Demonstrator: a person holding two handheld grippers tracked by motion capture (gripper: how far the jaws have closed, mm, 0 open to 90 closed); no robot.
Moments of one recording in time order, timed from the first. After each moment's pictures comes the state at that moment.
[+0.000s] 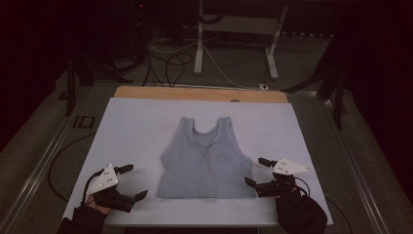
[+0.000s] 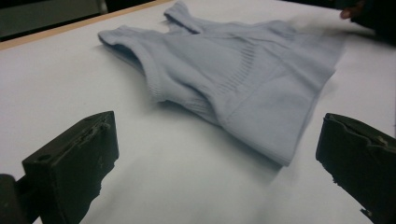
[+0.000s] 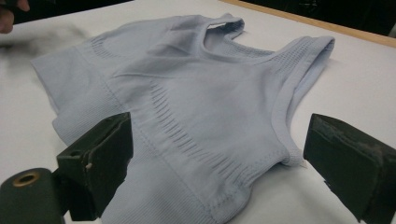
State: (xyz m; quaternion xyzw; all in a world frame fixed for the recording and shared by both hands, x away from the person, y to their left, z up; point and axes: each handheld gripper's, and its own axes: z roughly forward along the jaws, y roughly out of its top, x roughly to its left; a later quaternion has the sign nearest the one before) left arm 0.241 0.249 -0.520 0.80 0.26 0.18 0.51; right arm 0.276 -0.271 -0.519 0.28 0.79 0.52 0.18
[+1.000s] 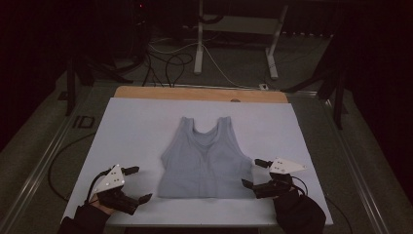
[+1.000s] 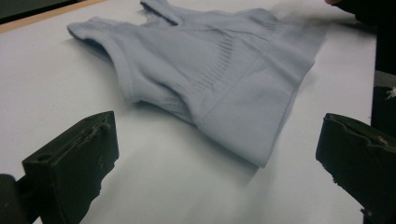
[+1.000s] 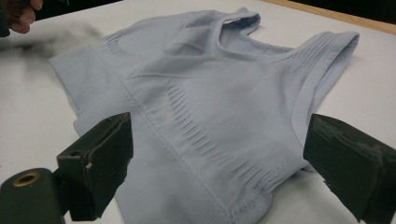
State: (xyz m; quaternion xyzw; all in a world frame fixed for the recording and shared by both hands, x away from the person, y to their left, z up) left arm 0.241 0.234 -0.511 0.82 0.24 0.15 0.50; right arm 0.276 -0.262 -0.512 0.28 0.80 0.51 0.16
